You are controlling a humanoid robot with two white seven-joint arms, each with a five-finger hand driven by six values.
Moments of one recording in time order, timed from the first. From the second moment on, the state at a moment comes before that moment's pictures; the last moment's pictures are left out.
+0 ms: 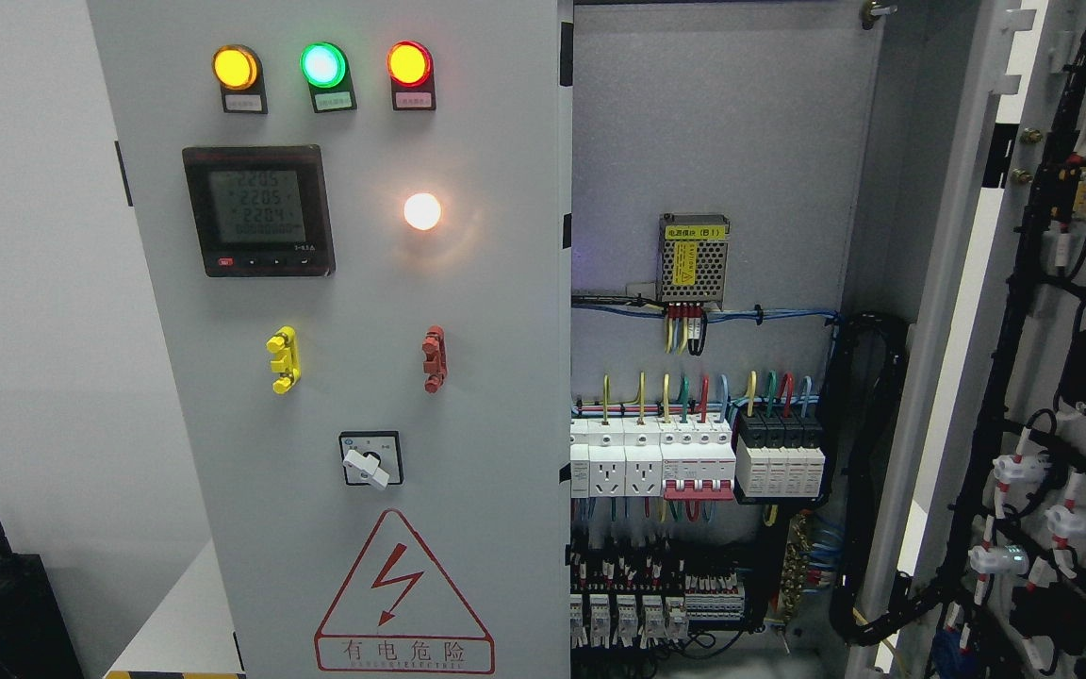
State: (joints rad) left arm 0.07 -0.04 -0.08 -0.07 0.05 -0.14 -0.23; right arm 0.02 -0.10 0.43 -1.65 -0.12 -0.35 -0.03
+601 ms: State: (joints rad) left arm 0.07 -0.04 -0.08 -0.07 0.05 -0.14 -0.23; right arm -0.17 -0.12 0.45 -1.54 -0.22 -0.30 -0.03
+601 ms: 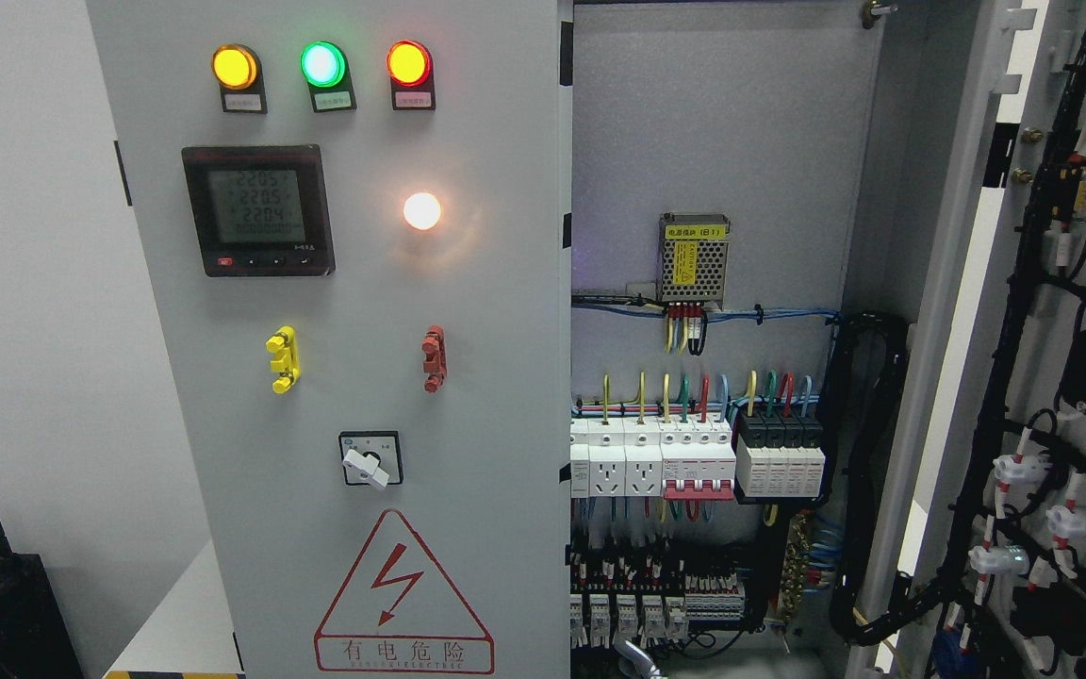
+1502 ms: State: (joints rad) left arm 0.07 -0.04 -0.08 -0.07 0.05 -0.14 -0.23; right arm -0.28 -0.12 0.47 -1.49 -0.27 -0.21 -0.01
